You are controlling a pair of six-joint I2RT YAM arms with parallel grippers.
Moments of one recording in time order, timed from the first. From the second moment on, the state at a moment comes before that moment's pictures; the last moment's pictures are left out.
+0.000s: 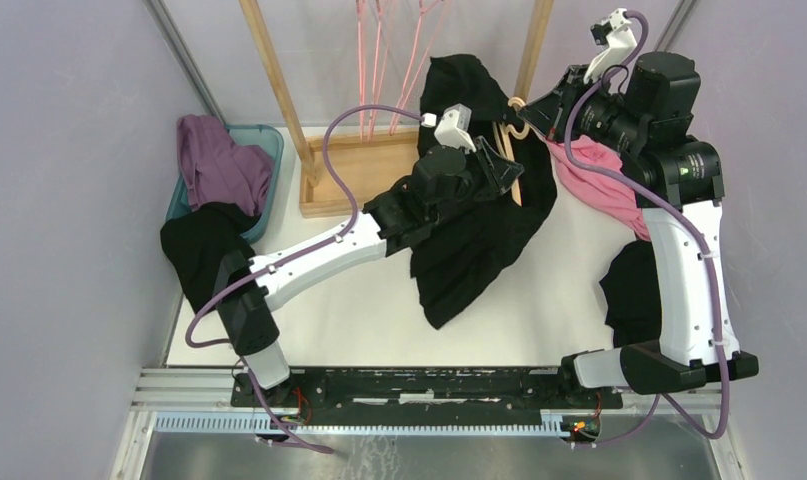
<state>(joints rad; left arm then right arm) -1.01 1.71 1.62 0.00 -0.22 -0.81 0.19 1.38 1.98 -0.82 -0.41 0.28</state>
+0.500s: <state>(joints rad) -0.98 1.77 1.68 0.03 -0.09 -0.90 0.19 1.35 1.94 -0.81 -0.41 0.26</state>
